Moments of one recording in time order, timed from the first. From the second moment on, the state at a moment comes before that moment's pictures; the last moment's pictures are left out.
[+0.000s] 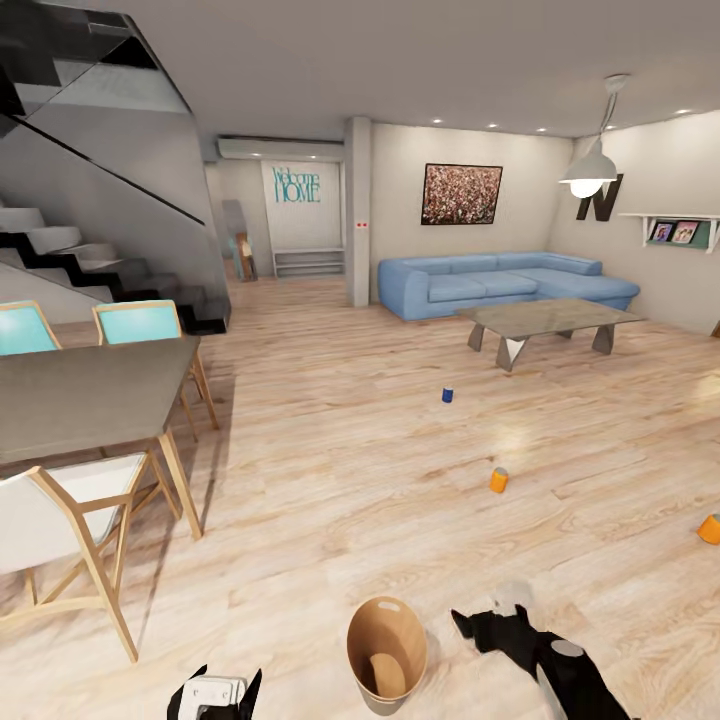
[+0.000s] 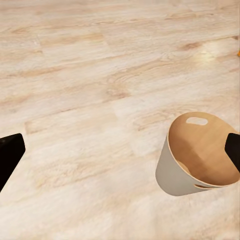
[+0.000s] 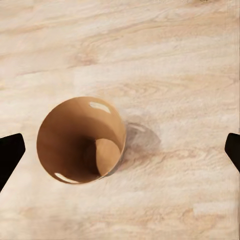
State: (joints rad) left arm 0.11 0.01 0.01 -1.14 0.06 -0.12 -0.15; right arm -0.25 -0.08 -0.03 -0.95 0.04 0.28 0.32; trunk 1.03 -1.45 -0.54
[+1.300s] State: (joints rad) left arm 0.11 0.01 0.01 -1.24 0.06 -0.07 -0.15; right arm -1.15 -0.07 -0.01 -0.16 0.11 0.88 0.27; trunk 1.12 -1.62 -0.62
